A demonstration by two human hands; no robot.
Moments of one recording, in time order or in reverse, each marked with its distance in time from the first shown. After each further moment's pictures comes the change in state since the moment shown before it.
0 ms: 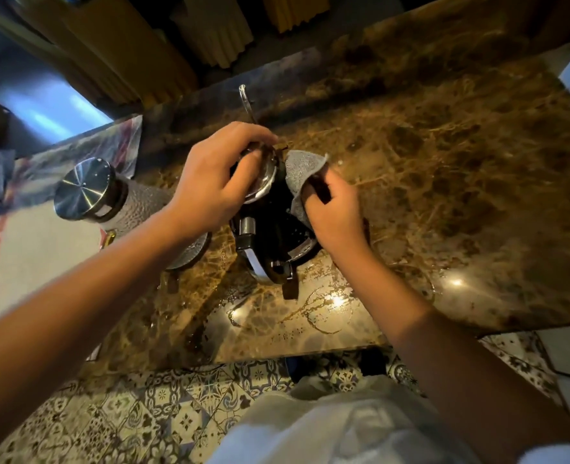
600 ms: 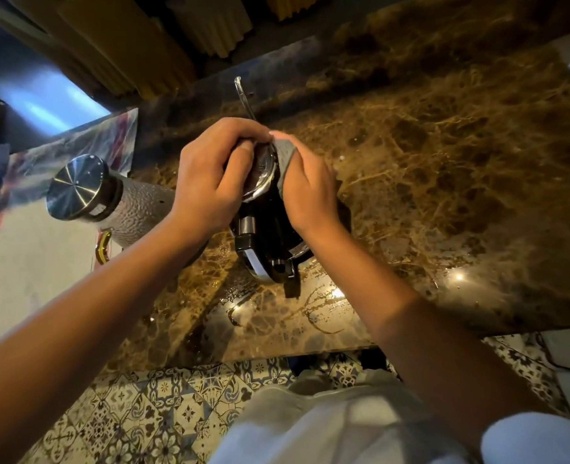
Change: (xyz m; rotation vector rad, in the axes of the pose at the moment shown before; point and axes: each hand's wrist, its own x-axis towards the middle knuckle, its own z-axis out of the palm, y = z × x) left_hand -0.004 0.004 0.008 -0.071 0.153 -0.074; right_hand 0.023 -0.022 0.028 -0.011 0.000 -0.088
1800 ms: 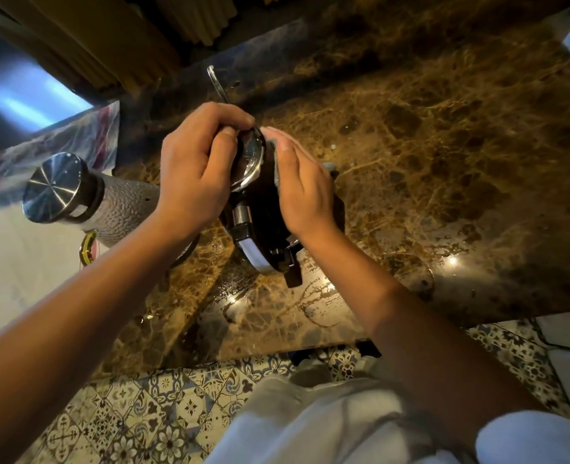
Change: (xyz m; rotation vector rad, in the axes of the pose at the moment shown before) left_hand 0.004 -0.003 0.005 -0.039 0.046 -0.059; right_hand -0.002 0.031 0.005 0.010 0.050 -0.107
